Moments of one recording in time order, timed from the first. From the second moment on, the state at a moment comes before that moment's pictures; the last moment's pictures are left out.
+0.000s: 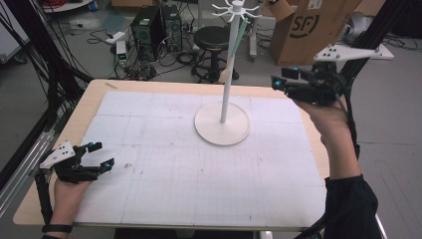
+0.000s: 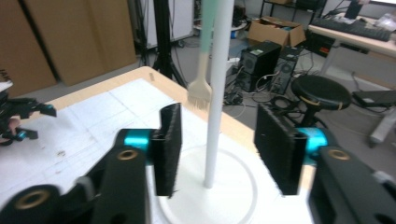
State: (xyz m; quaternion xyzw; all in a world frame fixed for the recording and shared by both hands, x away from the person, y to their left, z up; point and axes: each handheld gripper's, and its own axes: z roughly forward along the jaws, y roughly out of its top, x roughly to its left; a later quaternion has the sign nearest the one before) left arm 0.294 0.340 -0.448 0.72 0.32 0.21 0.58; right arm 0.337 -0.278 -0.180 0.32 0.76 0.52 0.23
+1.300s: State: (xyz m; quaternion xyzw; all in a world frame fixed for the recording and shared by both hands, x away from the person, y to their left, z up) left arm 0.294 0.340 -0.448 0.72 0.32 0.21 0.58; right arm 0.298 -0.320 -0.415 0.37 0.75 0.53 0.15
